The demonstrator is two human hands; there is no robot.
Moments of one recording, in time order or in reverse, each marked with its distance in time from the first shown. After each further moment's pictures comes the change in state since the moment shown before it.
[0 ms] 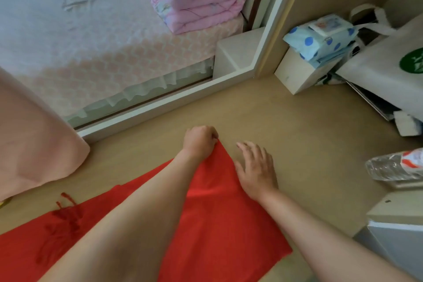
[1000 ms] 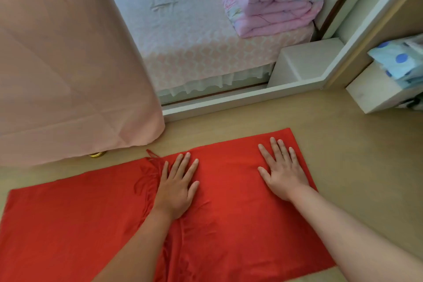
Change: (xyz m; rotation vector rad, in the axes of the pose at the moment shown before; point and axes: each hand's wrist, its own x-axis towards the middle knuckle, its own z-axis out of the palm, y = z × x) left_hand -0.217 -0.161 0.005 0.253 0.104 -0.154; right_hand 0.025 -0.046 0.022 -0.339 -0.491 -0.254
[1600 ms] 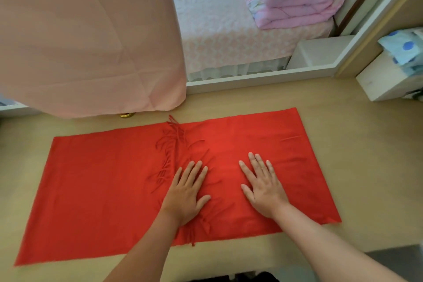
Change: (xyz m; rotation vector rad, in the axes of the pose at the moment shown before) left_hand -0.133 0.029 0.014 0.073 -0.059 0.037; right_hand -0.112 -0.076 0.066 0.057 0.177 -0.281
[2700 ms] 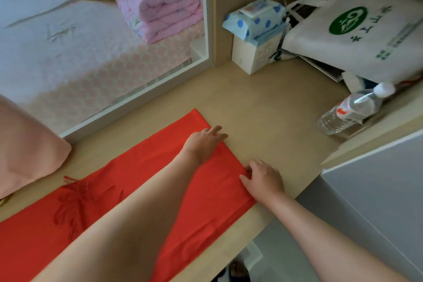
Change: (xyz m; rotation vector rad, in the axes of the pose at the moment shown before) left_hand 0.237 0.252 -0.079 0.278 -0.139 0.618; right_hand -0.113 0.142 -0.039 0.405 0.117 0.746
